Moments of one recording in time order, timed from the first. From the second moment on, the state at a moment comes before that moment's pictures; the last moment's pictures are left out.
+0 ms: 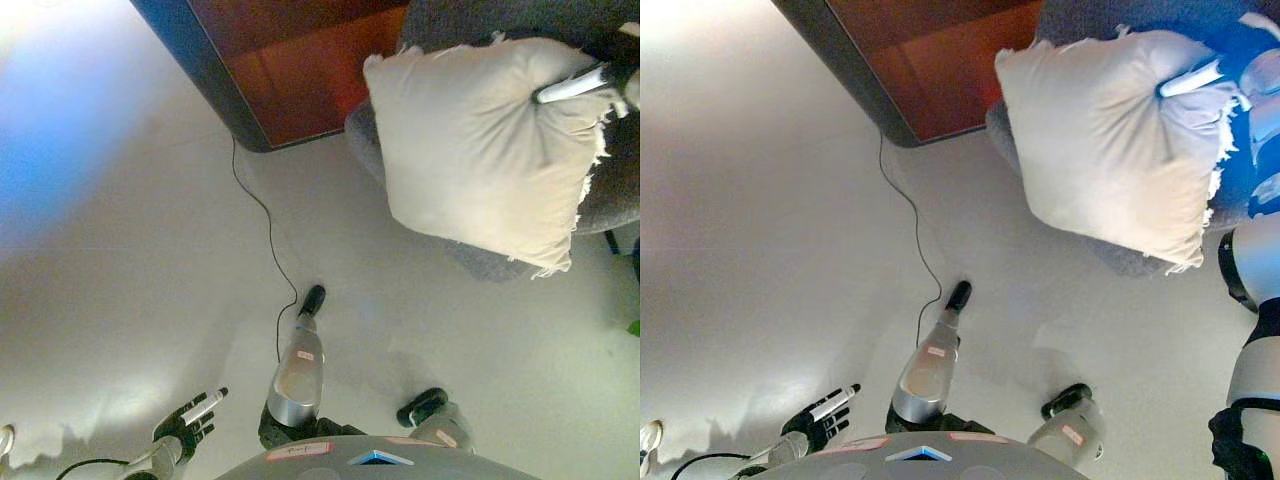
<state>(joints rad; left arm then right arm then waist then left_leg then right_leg) 0.08 0.35 0.11 1.24 -0.48 -0.02 -0.24 -1.42 -0.91 0.72 1.32 0.04 0.17 0.24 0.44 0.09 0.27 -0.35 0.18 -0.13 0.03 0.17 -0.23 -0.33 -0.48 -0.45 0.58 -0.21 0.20</state>
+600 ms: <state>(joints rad) 0.08 0.35 0.10 1.20 -0.56 0.00 -0.29 -1.43 -1.02 0.72 1.37 -0.09 0.34 0.17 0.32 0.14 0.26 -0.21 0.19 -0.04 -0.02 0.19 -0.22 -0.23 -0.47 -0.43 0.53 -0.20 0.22</state>
